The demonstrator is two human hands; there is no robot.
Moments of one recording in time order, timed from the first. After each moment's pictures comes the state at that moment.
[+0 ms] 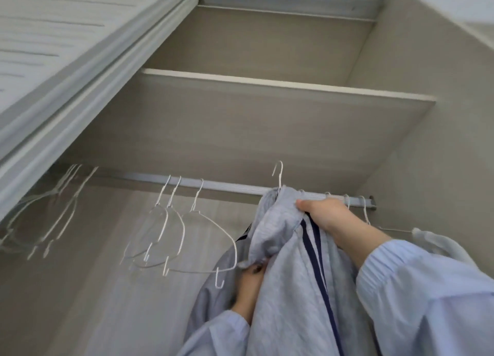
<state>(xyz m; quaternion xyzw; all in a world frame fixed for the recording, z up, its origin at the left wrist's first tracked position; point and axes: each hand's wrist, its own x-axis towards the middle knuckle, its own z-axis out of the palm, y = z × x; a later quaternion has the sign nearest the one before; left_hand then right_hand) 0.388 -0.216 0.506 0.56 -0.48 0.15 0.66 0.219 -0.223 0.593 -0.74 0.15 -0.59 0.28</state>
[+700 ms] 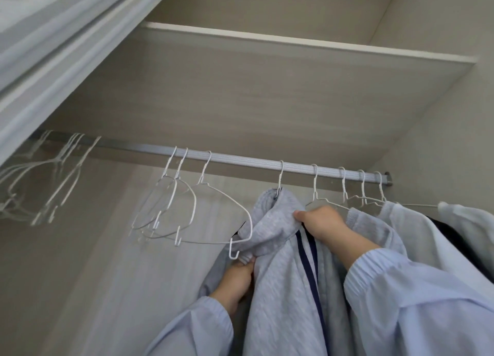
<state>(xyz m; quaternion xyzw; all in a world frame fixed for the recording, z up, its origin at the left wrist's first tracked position) 0.454 -0.231 0.465 0.50 -0.42 -0.07 0.75 0.281 -0.260 0.559 -0.79 0.24 -0.53 0.18</state>
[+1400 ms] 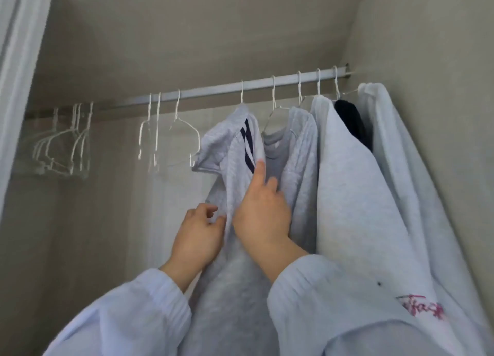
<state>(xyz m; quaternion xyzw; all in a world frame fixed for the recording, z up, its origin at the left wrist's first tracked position) 0.297 -0.130 0.345 0.76 -0.29 0.28 0.51 0.200 -0.202 0.379 -0.83 0.18 -0.52 0.08</state>
